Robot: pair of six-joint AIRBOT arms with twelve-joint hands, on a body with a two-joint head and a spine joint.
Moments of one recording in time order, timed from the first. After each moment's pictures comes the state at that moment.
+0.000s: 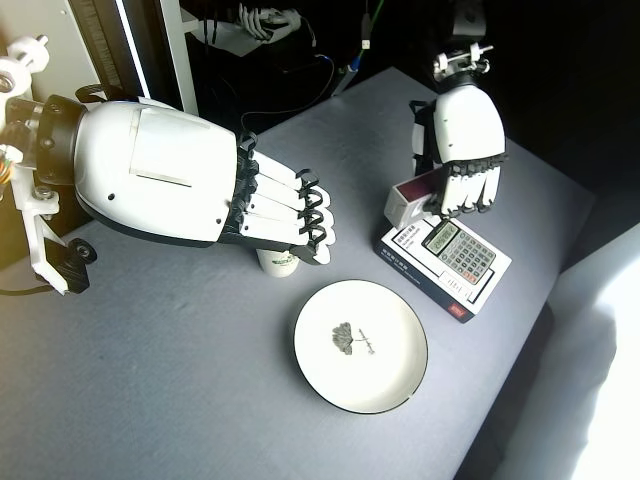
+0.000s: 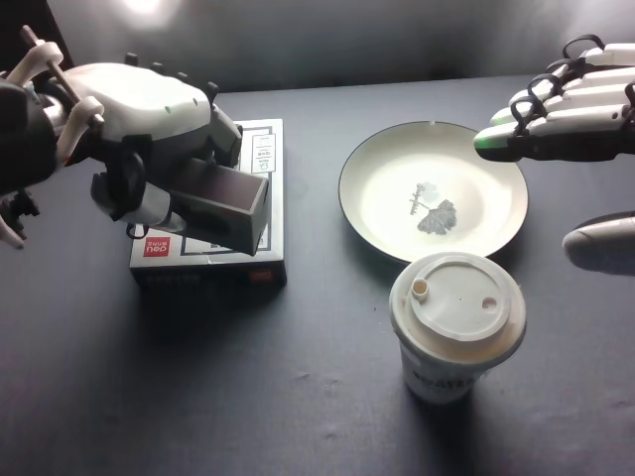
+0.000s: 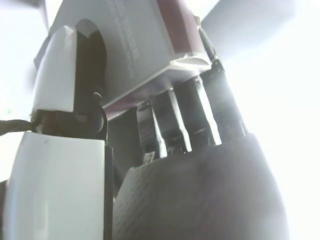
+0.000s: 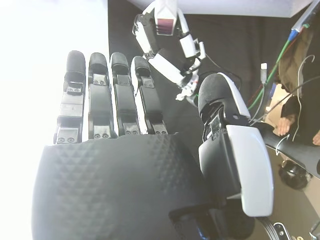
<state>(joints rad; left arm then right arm) 0.09 -0.97 1.05 -1.62 -0.17 2.57 -0.12 -0.55 0.77 -0.89 0.37 -0.06</state>
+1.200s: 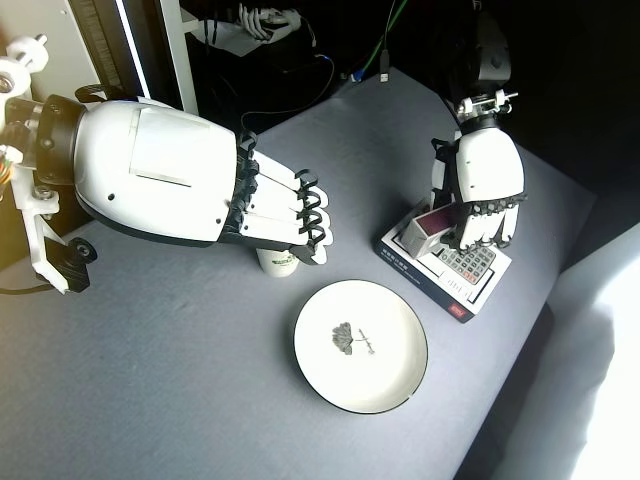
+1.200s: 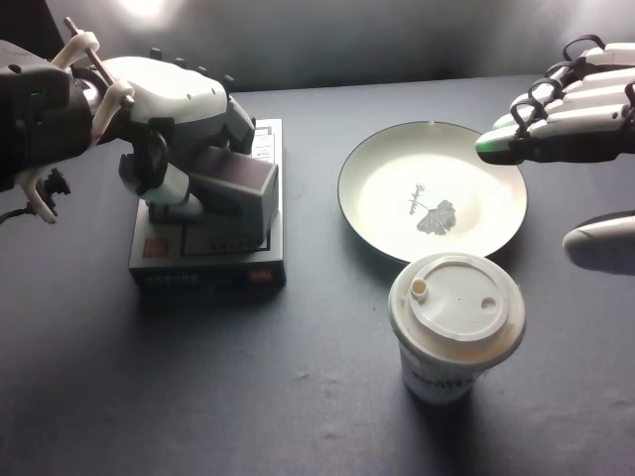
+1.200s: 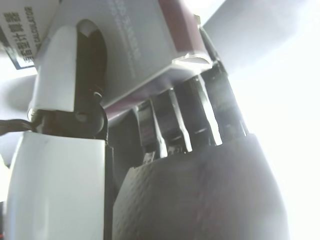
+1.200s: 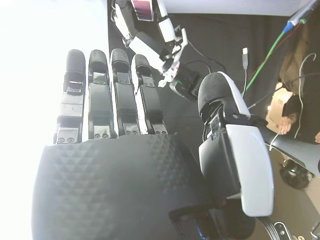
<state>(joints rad) 0.11 -1.10 1.27 -1.62 -0.07 2.55 -0.12 -0.55 0.77 -0.90 0.38 -0.06</state>
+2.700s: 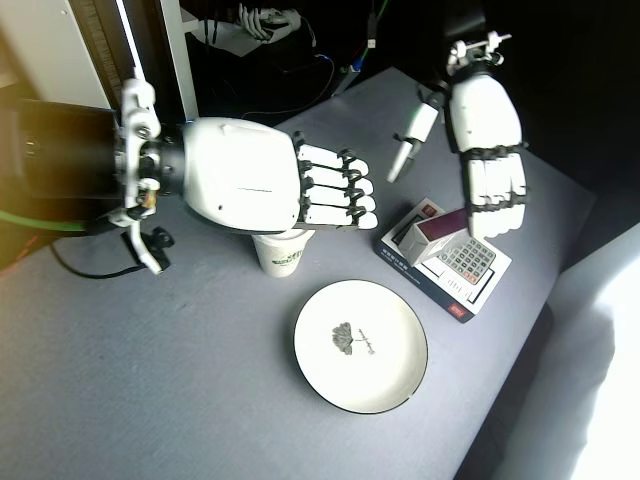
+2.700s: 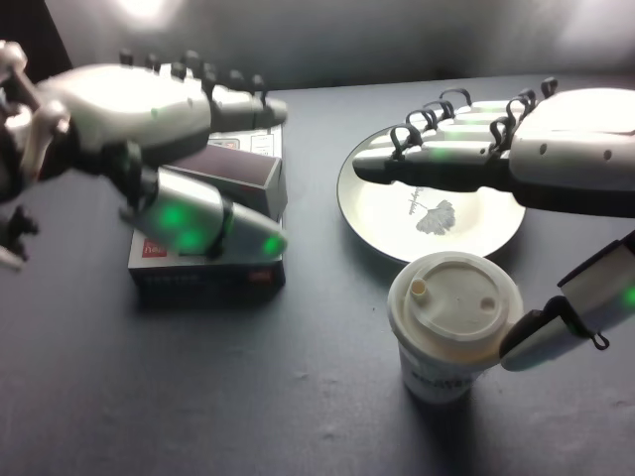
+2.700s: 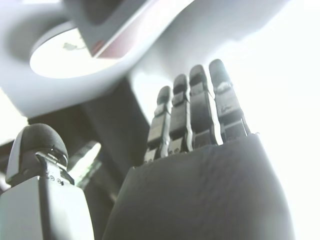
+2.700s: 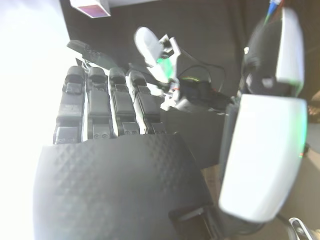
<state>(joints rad) 0.12 -0.83 0.91 -0.65 -0.12 1.52 -0.15 -0.81 0.89 -0.90 0.39 0.09</state>
